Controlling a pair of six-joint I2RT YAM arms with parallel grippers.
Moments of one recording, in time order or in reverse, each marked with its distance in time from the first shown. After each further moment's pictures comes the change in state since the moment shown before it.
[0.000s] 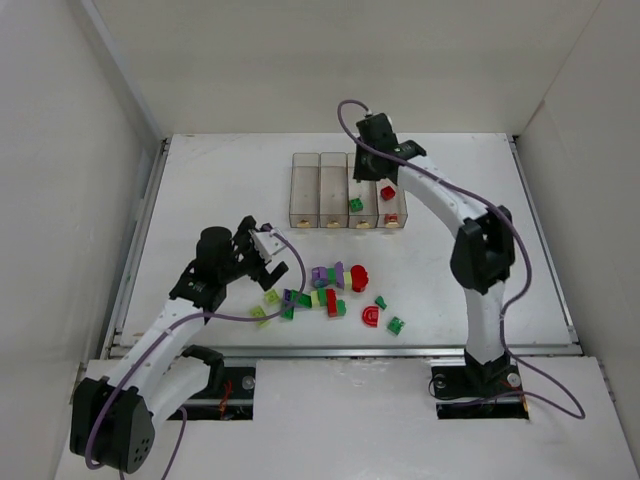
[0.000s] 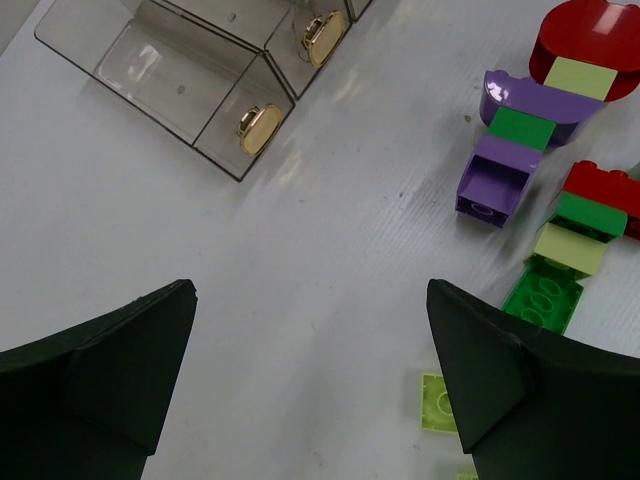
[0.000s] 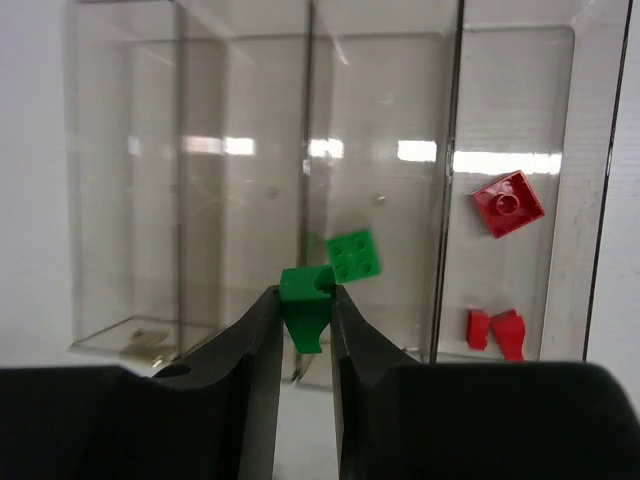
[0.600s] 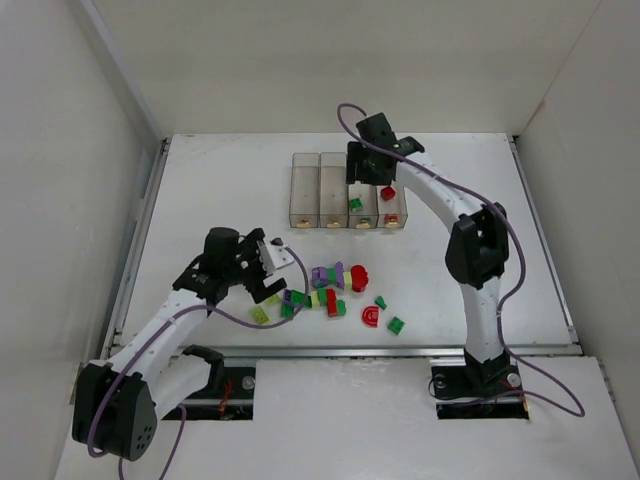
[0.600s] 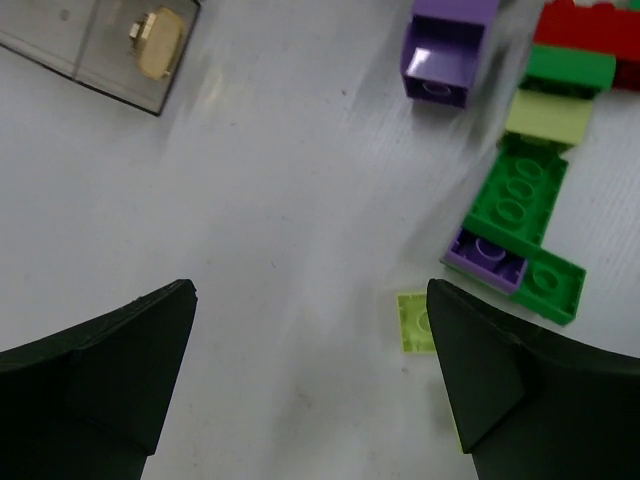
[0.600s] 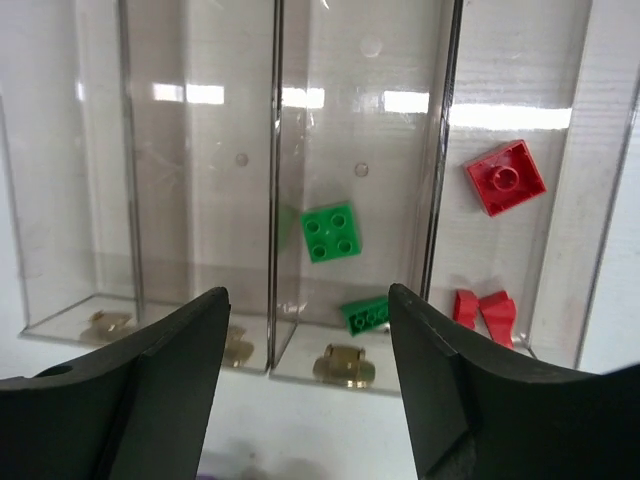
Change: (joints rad) left arm 0.000 0.060 0.027 -0.187 0.006 0.191; right arm -0.034 0.181 0.157 -0.148 -0.029 -0.029
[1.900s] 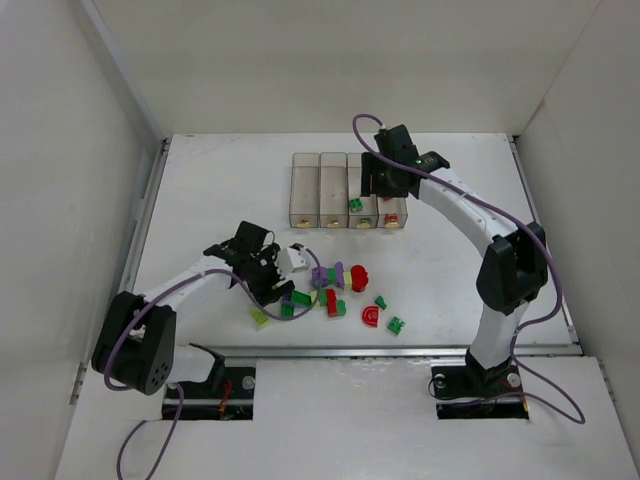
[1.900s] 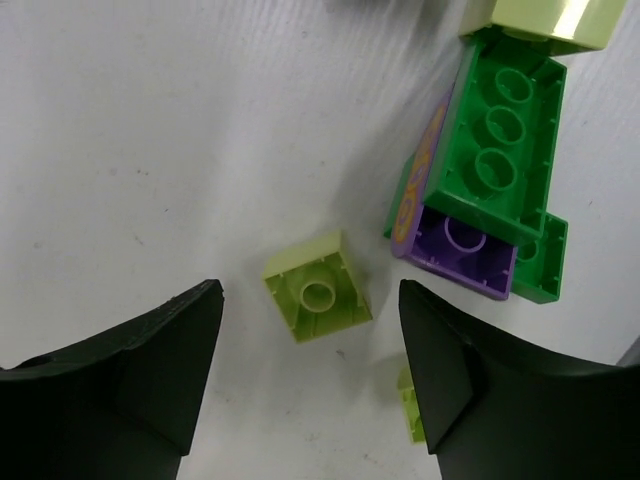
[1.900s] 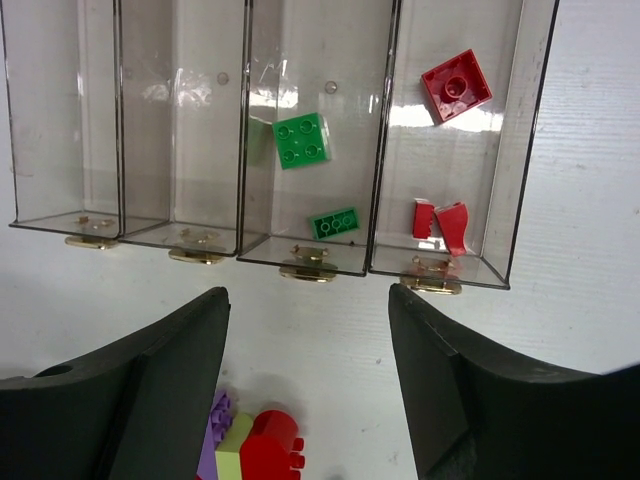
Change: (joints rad) left arm -0.087 0.362 0.150 -0.250 -0.123 0.032; right arm -0.002 -0.332 -0.356 0.079 -0.015 -0.029
